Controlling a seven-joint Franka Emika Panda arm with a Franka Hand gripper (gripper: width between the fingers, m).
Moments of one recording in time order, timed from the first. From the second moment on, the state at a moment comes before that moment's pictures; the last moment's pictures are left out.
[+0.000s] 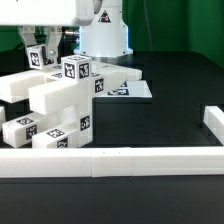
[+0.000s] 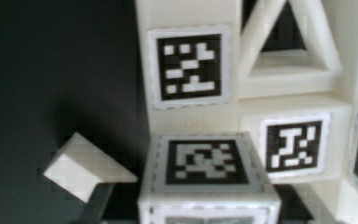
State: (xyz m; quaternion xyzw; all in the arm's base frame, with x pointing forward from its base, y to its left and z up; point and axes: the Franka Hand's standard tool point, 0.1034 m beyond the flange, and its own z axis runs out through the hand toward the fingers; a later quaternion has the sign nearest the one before) arm 0.531 -0.136 0.117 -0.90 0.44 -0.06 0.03
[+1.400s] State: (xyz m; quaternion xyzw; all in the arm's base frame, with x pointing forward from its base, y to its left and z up) arm 0.531 -0.136 0.116 -0.98 0.18 -0.06 0.01
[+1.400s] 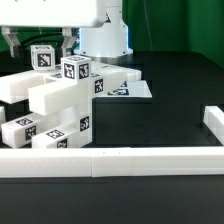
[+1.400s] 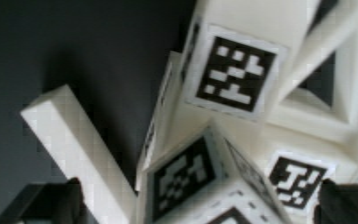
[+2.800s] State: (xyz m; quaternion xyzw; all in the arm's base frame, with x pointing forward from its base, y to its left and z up) arm 0.530 -0.136 0.116 -0.99 -0.09 -0.05 -0.01
